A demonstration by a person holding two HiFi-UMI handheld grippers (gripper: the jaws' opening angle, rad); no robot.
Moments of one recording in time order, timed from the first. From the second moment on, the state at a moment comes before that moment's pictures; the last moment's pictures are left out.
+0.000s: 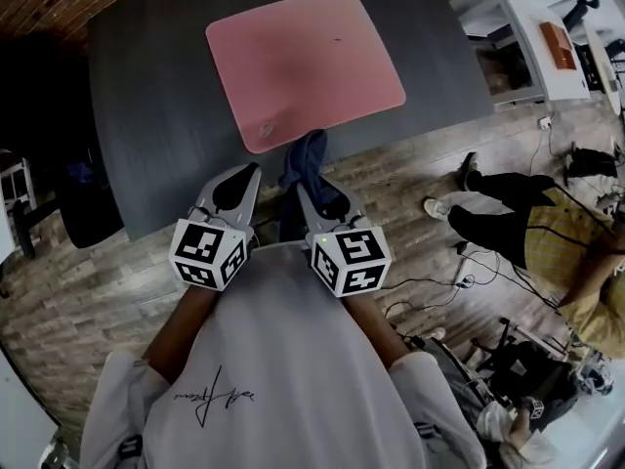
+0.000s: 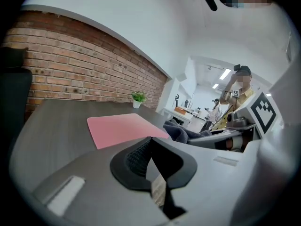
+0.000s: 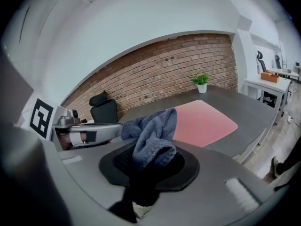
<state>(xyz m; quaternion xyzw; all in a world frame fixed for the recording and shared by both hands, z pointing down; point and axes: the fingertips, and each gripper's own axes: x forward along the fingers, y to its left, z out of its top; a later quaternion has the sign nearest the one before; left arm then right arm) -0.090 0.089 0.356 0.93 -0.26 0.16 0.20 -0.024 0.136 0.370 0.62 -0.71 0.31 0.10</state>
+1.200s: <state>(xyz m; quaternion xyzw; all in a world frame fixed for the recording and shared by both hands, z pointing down) -0.002 0.054 0.379 0.89 -0.36 0.15 0.23 0.117 0.069 0.414 0.55 -0.76 0.32 0.14</state>
